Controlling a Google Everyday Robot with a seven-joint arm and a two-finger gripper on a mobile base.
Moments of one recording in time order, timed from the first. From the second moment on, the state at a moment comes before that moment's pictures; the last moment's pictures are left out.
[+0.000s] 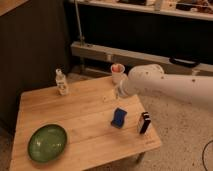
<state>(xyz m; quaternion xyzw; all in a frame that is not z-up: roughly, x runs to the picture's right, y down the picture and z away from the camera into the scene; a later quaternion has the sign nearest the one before) 0.050 0.046 0.707 0.08 -0.23 -0.79 0.56</state>
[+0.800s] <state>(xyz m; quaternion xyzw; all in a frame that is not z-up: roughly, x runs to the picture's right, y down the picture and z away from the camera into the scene) -0.061 0.060 0.594 0.23 -0.25 -0.83 0.45</state>
